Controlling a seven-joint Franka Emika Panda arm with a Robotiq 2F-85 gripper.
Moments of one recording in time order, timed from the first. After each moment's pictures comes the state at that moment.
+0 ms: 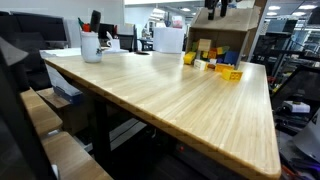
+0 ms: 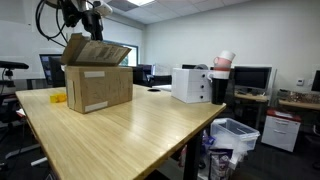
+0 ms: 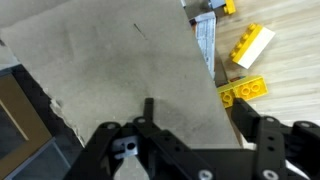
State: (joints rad) arm -0.02 -0.33 0.08 -2.08 -0.29 1.72 0.51
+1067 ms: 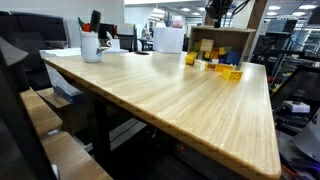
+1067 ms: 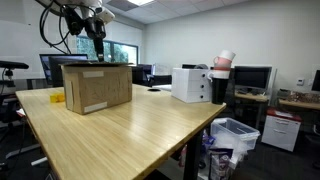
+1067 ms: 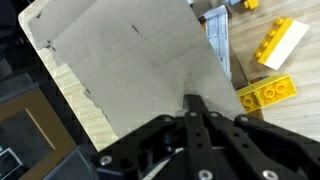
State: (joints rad) arm -0.05 -0.30 0.09 -2.11 -0.35 1.72 0.61
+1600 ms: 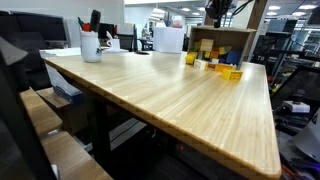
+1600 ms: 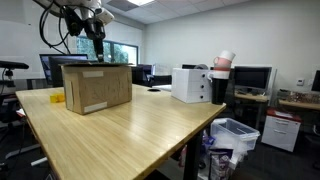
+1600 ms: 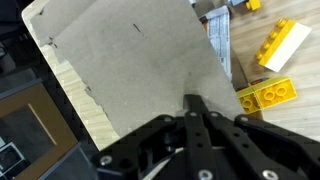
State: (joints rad) arm -0.05 -0.29 0.11 -2.11 -0.37 1.72 0.61
